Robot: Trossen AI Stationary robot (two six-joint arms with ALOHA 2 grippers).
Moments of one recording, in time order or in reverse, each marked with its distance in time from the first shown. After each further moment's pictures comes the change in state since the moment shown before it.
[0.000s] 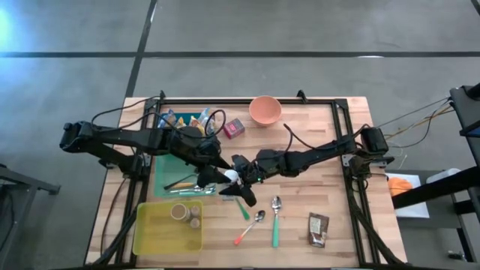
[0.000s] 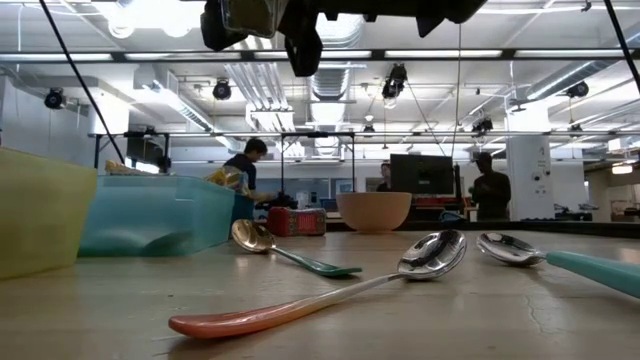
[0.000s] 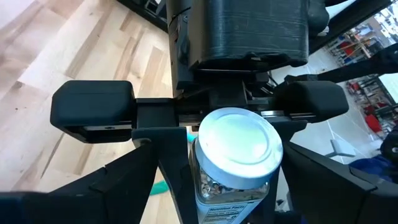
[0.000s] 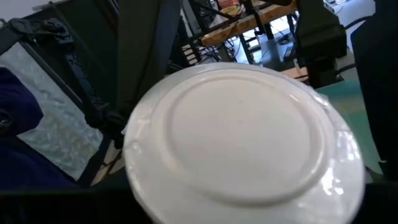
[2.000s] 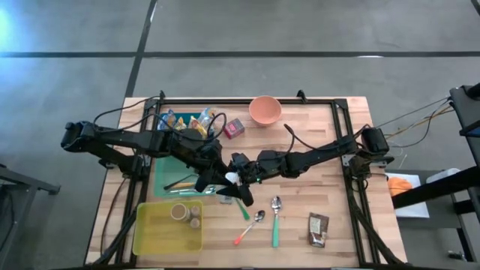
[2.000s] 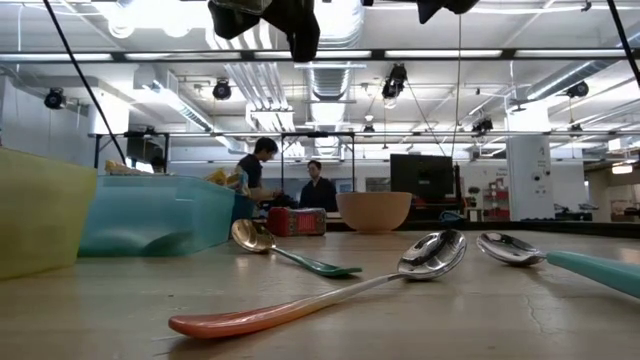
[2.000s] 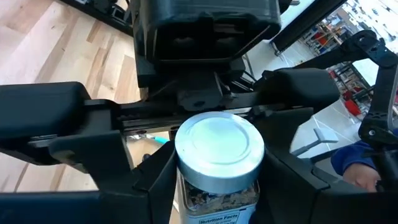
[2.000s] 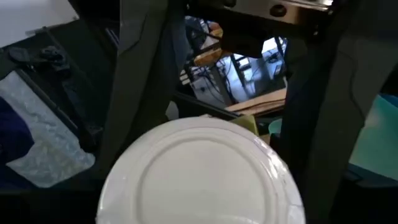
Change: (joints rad) left arm -0.044 0.001 0.000 0.085 0.055 0.045; right arm 0.001 -0.003 0.021 0.022 0.103 0.026
